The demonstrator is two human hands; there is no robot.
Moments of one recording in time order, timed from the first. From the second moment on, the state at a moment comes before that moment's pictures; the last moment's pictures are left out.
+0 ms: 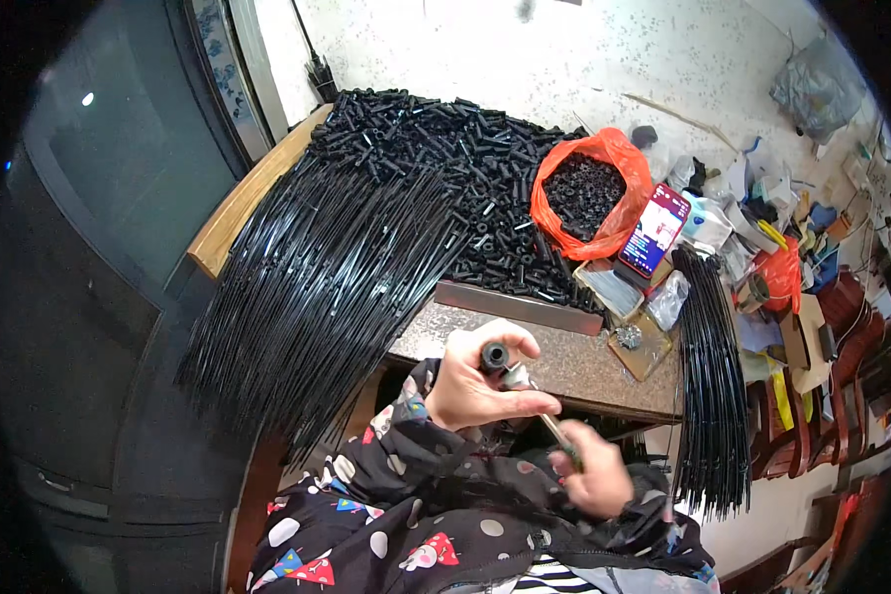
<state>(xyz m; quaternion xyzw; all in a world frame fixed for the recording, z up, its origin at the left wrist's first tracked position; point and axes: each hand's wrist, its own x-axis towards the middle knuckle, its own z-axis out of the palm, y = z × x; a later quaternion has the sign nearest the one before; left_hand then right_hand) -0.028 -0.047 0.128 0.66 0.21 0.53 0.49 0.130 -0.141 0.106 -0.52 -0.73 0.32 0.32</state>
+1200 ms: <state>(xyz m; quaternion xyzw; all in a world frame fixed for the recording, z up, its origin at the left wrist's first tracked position) -0.020 -0.043 0.081 0.65 0.25 0.53 0.48 0.226 -0.065 0.040 -0.65 -0.71 -0.04 0.26</state>
